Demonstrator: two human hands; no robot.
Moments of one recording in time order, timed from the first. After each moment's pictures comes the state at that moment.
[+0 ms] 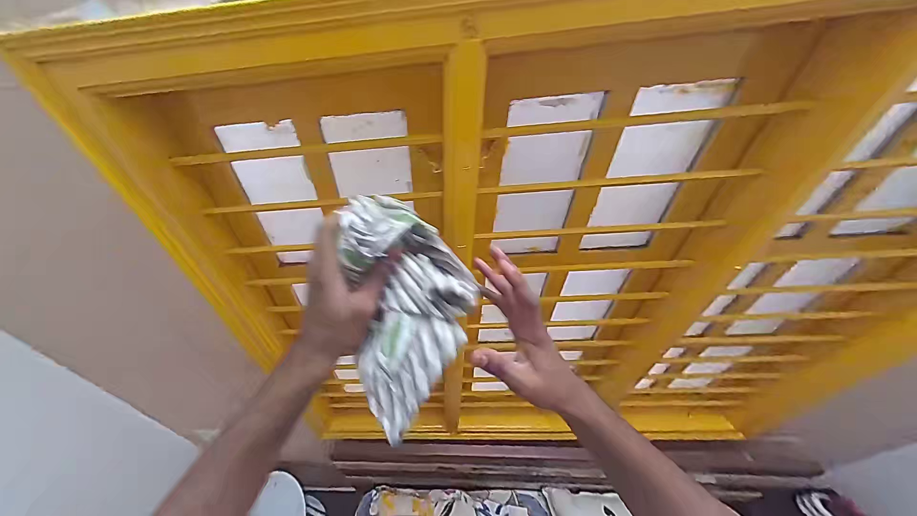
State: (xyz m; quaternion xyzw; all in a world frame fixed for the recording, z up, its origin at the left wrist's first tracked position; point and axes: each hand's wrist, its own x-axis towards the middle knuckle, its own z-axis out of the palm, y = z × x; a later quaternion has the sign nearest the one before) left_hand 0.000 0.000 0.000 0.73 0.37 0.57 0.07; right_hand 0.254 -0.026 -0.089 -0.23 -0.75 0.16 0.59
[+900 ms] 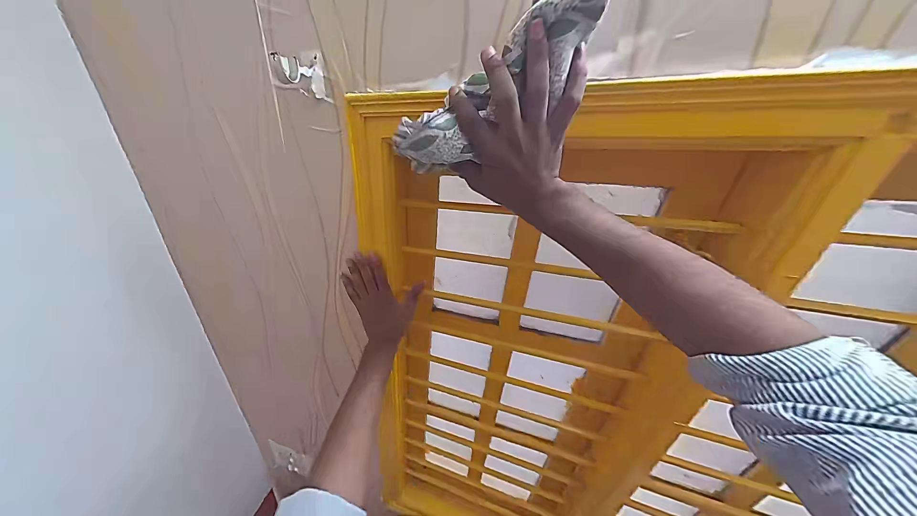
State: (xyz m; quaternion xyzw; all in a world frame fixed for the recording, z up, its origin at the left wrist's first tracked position) left_hand -0.269 0.195 -0.091 0.51 0.59 0.54 -0.33; right_hand -0.056 0.184 0.189 -0.21 -0.66 -0.55 0.46
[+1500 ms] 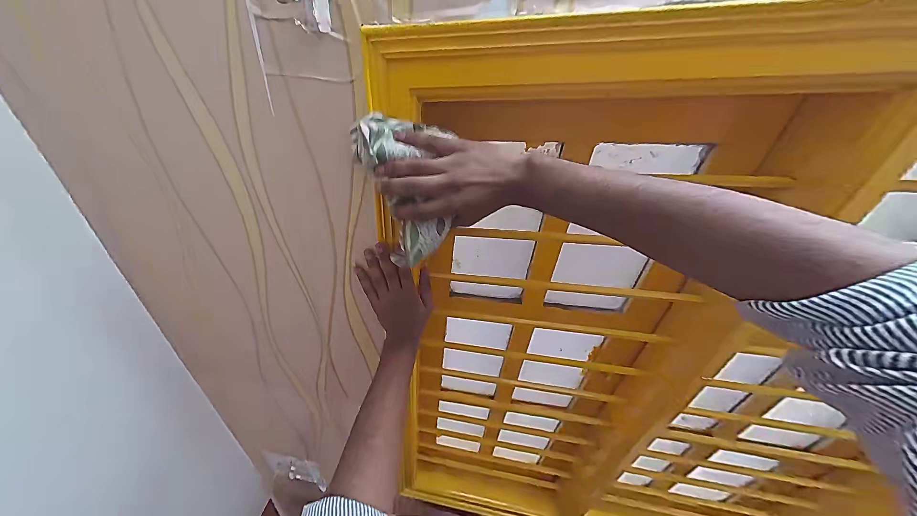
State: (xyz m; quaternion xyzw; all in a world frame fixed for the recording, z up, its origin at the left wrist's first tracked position) left_hand -0.277 0.211 -0.110 0.50 0.51 0.57 -0.40; right_hand -0.140 0.208 0.165 0.12 -0.88 -0.44 0.08
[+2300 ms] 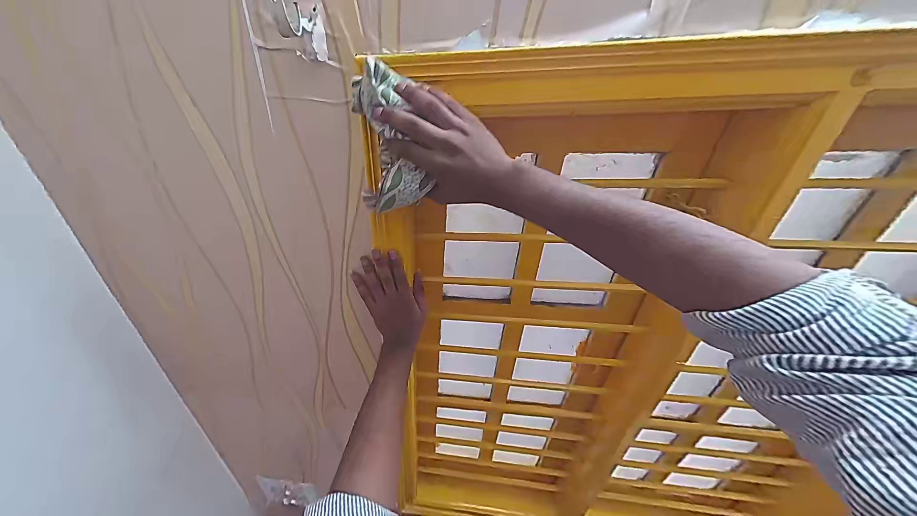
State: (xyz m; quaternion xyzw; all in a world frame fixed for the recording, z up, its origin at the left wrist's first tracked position) left_hand -0.278 0.208 -0.110 0.52 0.53 0.54 -0.40; right_hand -0.142 0.190 0.175 -0.07 -0.82 -0.50 0.28
